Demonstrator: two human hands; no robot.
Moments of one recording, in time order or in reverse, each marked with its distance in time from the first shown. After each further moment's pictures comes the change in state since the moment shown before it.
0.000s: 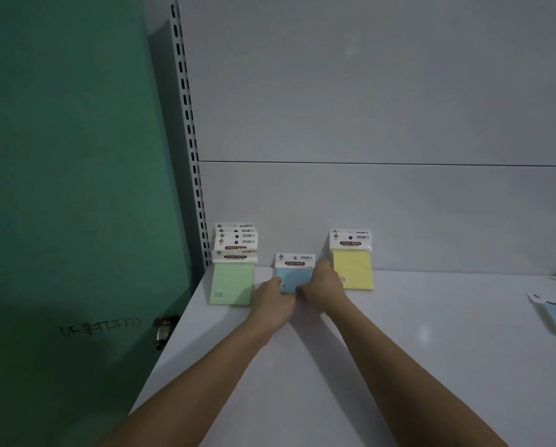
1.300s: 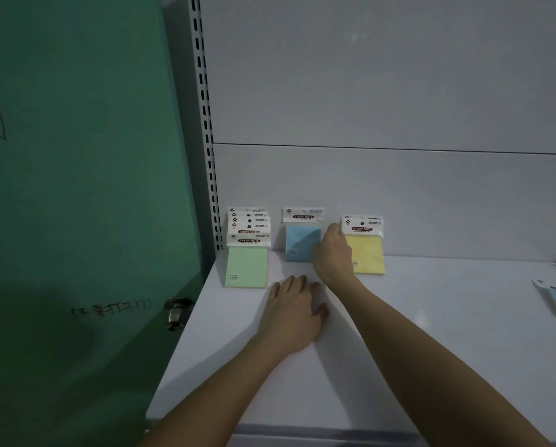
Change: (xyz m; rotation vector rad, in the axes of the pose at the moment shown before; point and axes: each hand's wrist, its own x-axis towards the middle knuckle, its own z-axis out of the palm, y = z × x) left_hand -0.023 -0.035 0.009 0.707 -0.063 0.472; right_hand 0.009 -0.021 0.005 -0.034 0.289 -0.110
